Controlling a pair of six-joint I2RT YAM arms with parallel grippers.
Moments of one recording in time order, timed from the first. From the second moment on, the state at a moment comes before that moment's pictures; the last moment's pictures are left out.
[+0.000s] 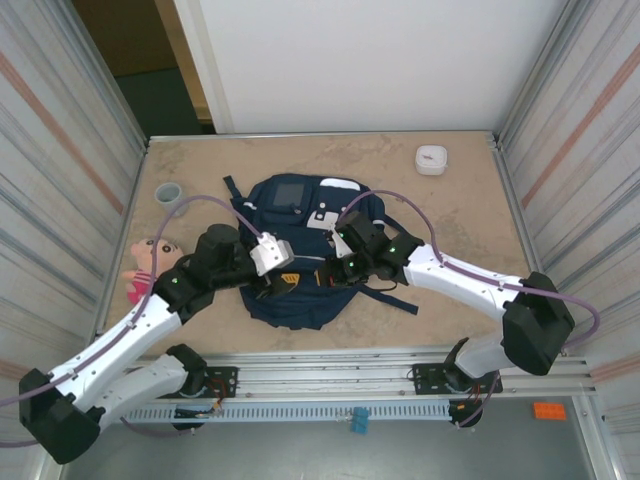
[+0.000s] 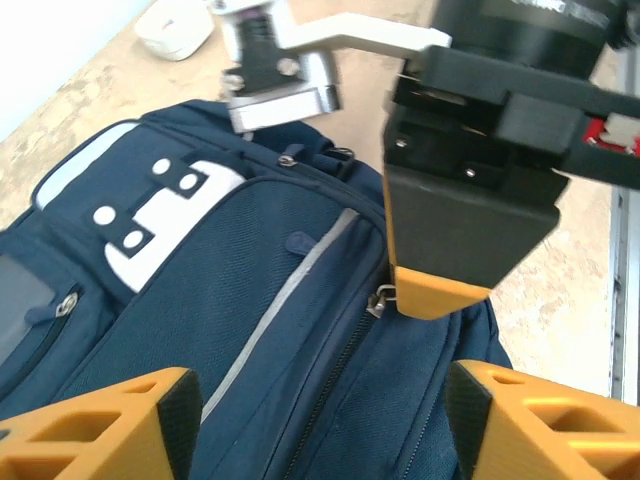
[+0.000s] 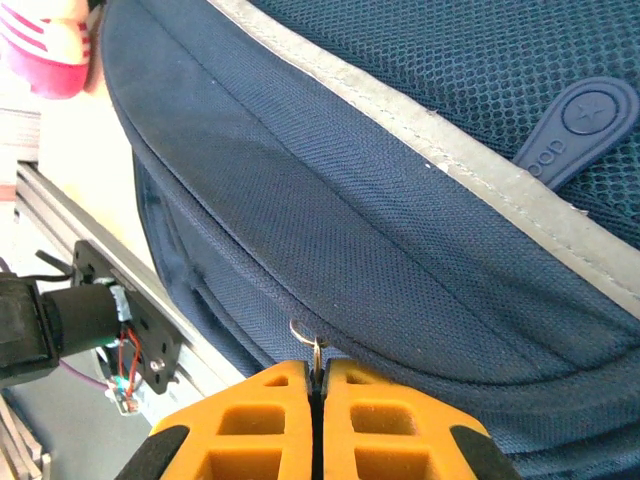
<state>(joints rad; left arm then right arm) -0.65 0.90 0.72 -0.38 0.37 0.45 0.85 1.41 0.99 -0.49 -0.33 0.69</state>
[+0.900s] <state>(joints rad) -0.63 1.25 0.74 -0.22 0.41 0.83 0.84 1.36 0.95 -0.45 -0.33 0.70</state>
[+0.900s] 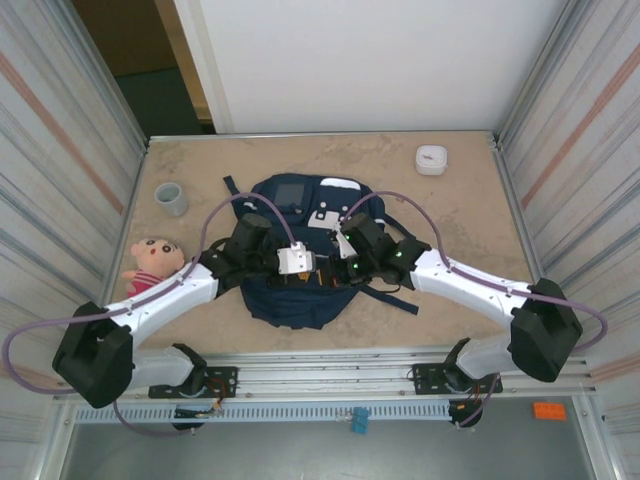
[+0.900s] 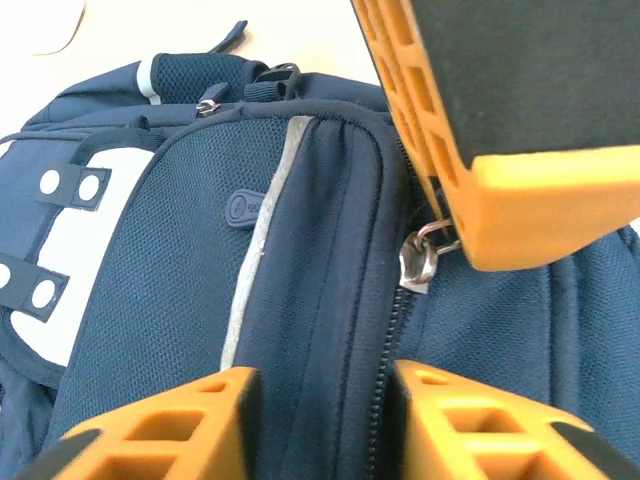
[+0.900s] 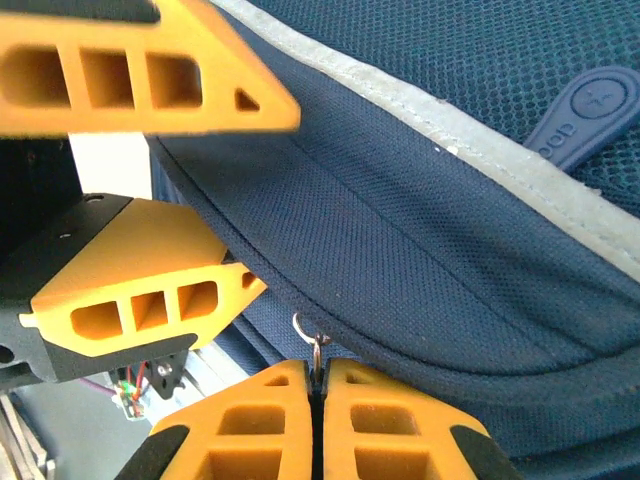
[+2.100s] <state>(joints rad) -0.74 1.31 0.92 -0.34 0.33 0.85 0.72 1.27 0.91 -0.51 -0.39 0.64</state>
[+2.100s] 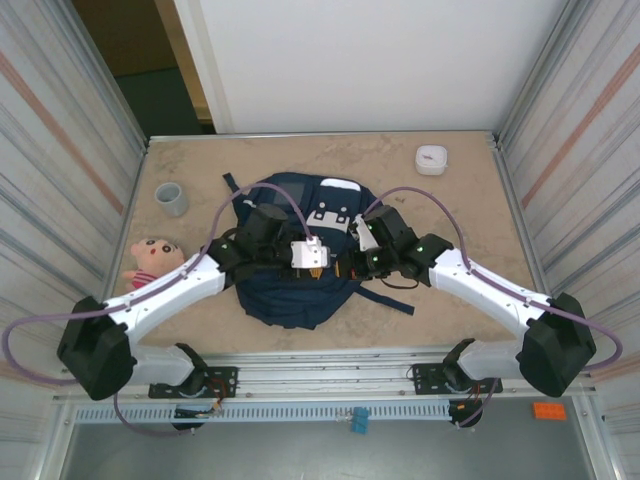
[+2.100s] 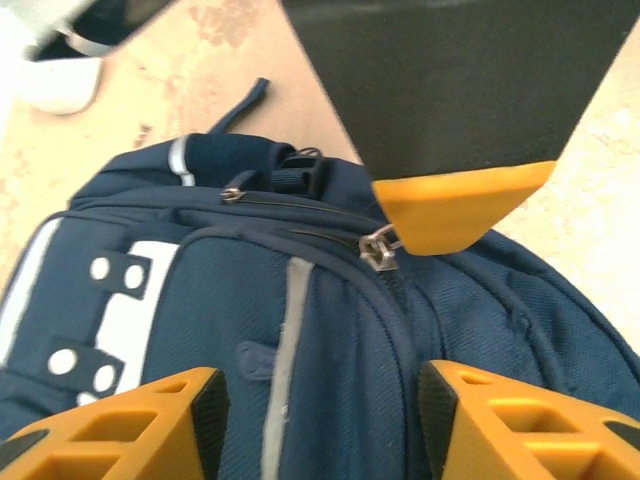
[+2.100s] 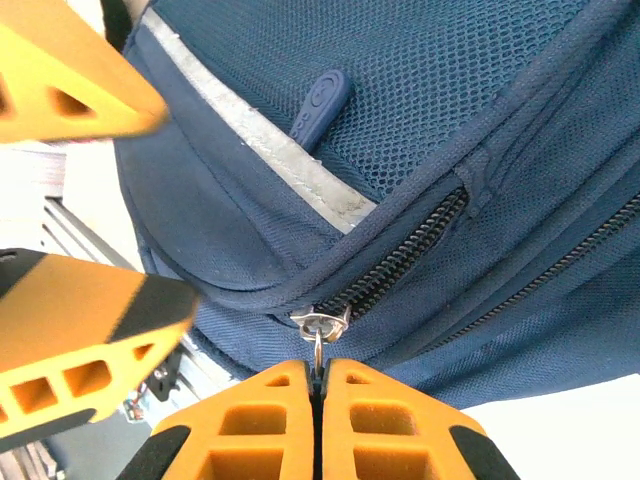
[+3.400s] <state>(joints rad) -0.73 1.20 0.76 -0.31 0.44 0.87 0.26 1.35 0.93 -0.51 -0.46 0.57</state>
